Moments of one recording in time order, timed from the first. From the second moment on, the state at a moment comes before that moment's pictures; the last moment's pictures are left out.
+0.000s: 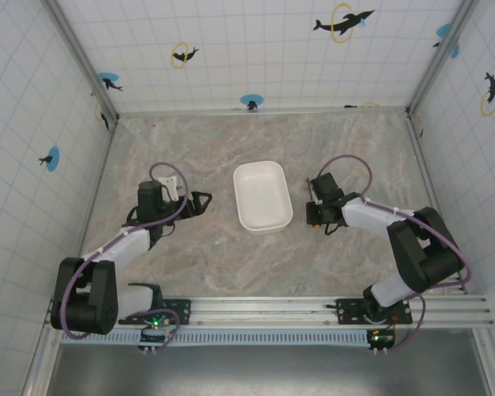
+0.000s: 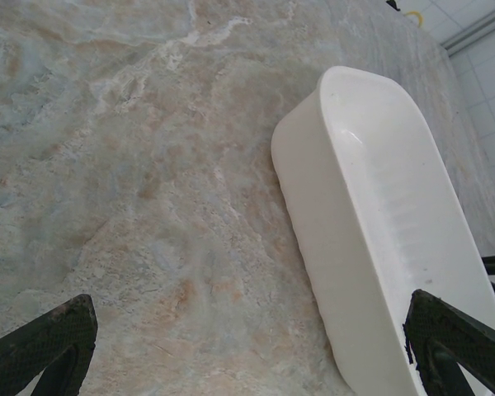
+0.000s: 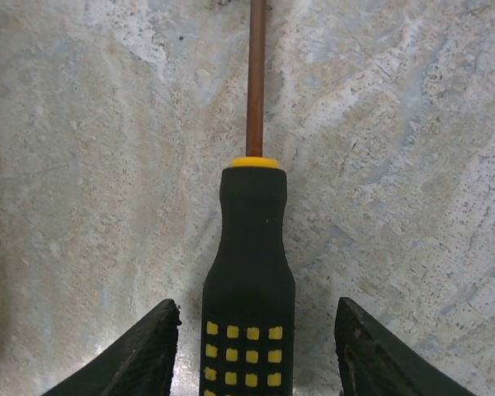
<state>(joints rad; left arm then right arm) -0.13 1.23 0.45 0.13 0.54 -0.42 0.50 1.54 0.73 -0.31 0.07 0.36</state>
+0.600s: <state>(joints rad) -0.15 1.22 0.46 0.10 0.54 -0.42 0.50 1.58 0.76 -0.33 0.07 0.36</state>
